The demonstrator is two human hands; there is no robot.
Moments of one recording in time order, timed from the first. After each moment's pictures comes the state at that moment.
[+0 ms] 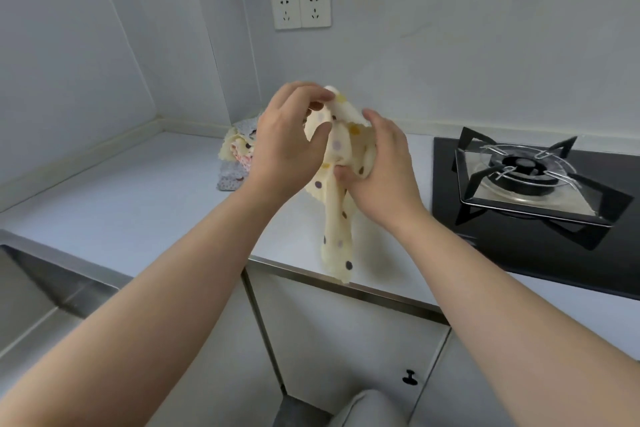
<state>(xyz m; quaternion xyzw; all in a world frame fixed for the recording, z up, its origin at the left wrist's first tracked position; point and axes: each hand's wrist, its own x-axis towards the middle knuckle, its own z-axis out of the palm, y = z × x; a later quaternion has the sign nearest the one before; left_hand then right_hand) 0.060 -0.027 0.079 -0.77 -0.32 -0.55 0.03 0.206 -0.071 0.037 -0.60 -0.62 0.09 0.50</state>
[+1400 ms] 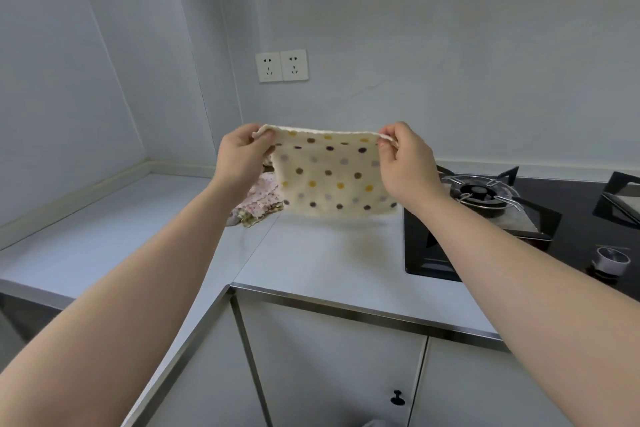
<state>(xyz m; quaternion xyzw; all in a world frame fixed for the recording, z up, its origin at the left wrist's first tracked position) 0.020 0.006 0.110 -0.65 -0.39 -0.55 -0.36 0.261 -0.087 0.097 -0.61 -0.59 -0.01 0.53</state>
